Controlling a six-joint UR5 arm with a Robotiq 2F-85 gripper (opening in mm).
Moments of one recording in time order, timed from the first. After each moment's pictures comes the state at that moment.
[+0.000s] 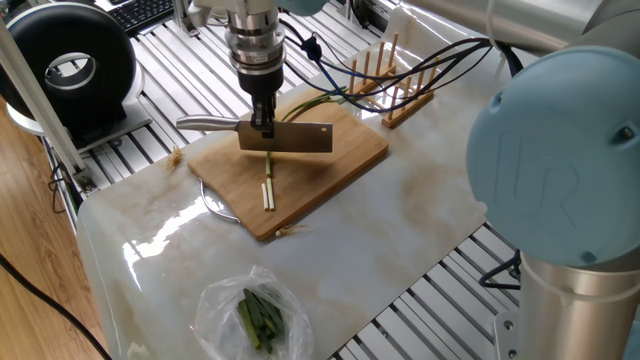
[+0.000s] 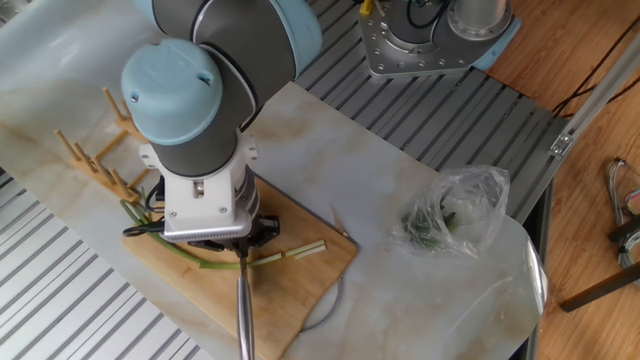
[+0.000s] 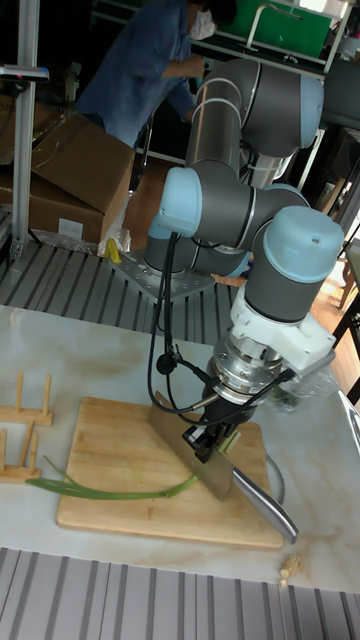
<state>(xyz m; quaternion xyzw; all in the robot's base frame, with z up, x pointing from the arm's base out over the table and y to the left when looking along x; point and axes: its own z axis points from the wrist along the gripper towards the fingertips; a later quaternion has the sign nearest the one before) 0.634 0.082 0.069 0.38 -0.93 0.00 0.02</state>
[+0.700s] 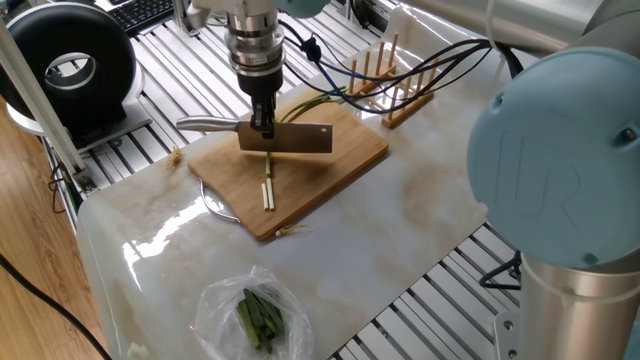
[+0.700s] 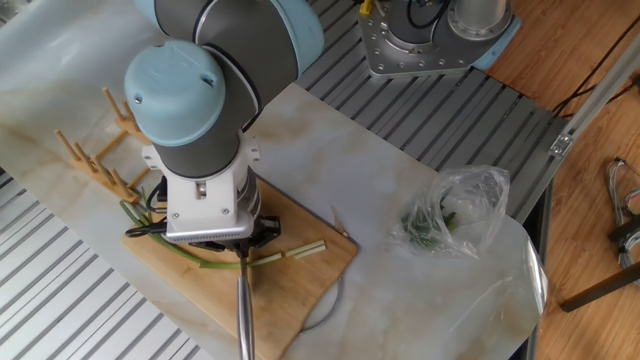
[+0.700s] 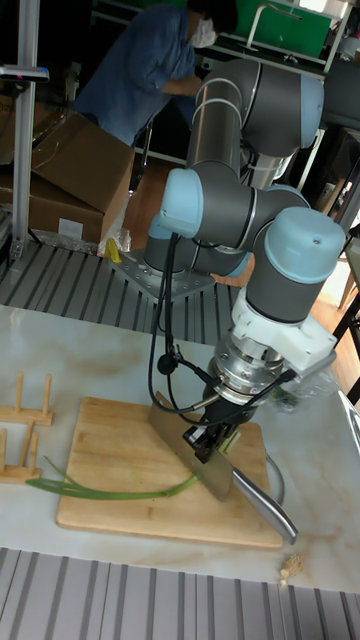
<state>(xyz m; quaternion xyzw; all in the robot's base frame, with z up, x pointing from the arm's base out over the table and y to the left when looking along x) 0.634 0.085 0.067 0.38 -0.93 -0.01 0.02</state>
